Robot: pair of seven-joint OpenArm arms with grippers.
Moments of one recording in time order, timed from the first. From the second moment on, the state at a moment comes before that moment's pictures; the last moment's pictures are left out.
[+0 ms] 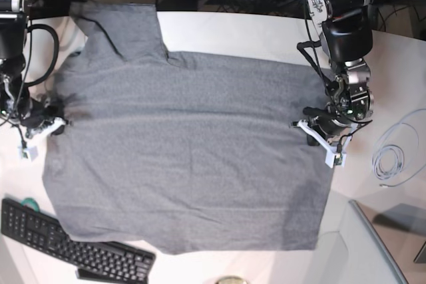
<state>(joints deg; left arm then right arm) -15.6 -8.7 -23.5 45.0 10.5 -25.5 16.7 12.3 21.7 5.9 44.4 26.2 19.8 -32.6</state>
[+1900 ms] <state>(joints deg) 1.9 -6.2 -34.3 70.6 8.0 -25.5 25.6 -6.0 17.8 5.3 81.4 24.8 18.2 -35.4</state>
